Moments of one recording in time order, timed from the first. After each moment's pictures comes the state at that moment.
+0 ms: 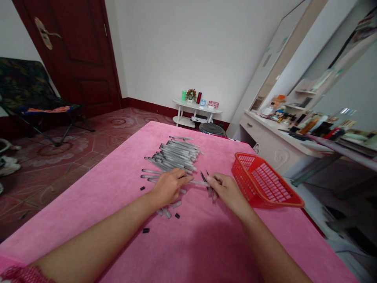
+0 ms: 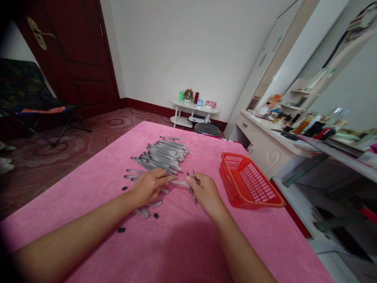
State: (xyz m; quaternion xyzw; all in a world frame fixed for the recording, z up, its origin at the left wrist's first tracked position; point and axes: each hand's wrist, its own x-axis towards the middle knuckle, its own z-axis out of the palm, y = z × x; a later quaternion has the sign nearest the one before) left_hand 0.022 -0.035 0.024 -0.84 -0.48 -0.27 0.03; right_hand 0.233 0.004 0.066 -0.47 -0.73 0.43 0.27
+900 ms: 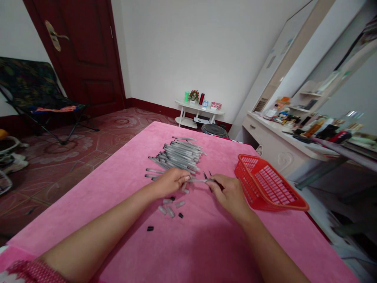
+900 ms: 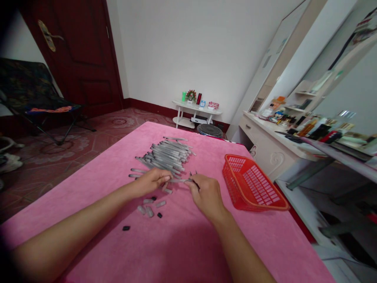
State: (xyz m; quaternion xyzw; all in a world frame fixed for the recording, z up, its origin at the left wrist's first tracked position) left_hand 0.010 -0.025 0.040 -0.78 -0.46 -0.31 -0.29; right_hand 0.233 -0.003 0.063 -0.37 -0.87 0.13 0.31
